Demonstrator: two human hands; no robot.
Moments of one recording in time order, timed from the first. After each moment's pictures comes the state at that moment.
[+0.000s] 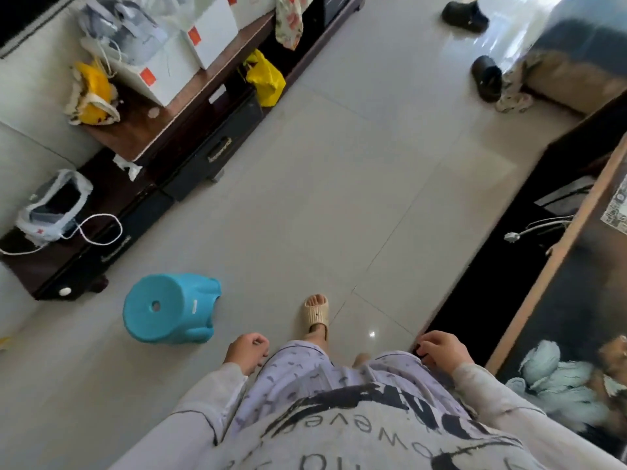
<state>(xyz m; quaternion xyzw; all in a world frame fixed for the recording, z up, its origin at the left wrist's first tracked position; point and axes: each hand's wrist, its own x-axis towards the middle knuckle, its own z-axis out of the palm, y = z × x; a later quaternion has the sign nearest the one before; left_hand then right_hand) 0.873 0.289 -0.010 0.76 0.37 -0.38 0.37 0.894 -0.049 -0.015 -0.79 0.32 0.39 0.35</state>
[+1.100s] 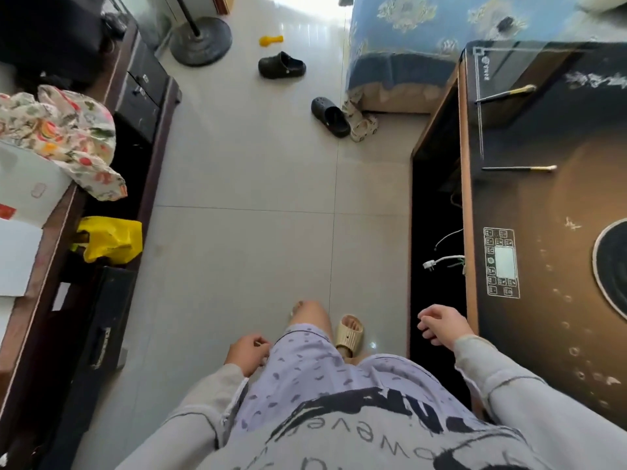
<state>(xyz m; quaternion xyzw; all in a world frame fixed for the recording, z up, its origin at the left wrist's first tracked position) 1.334 0.034 -0.006 0.83 0.13 -0.48 0.24 1.210 -0.278 0.012 -0.67 0.52 0.25 0.47</state>
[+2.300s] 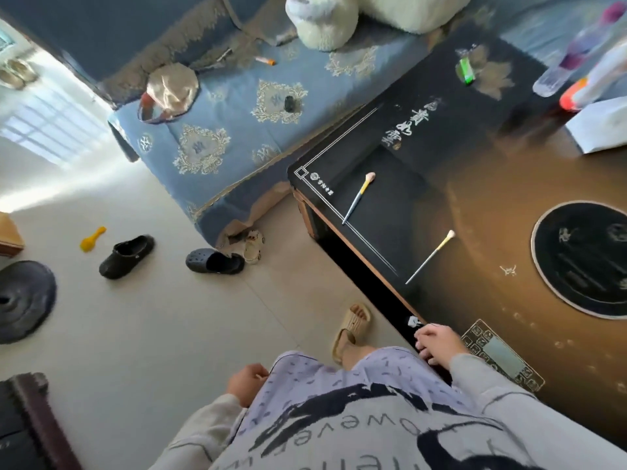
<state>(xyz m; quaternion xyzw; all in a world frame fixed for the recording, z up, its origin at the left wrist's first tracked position) 1.710 -0.375 0.002 0.80 -0.26 -0.53 -0.10 1.400 -0.504 -0.025 -0.37 0.75 0.04 0.55</state>
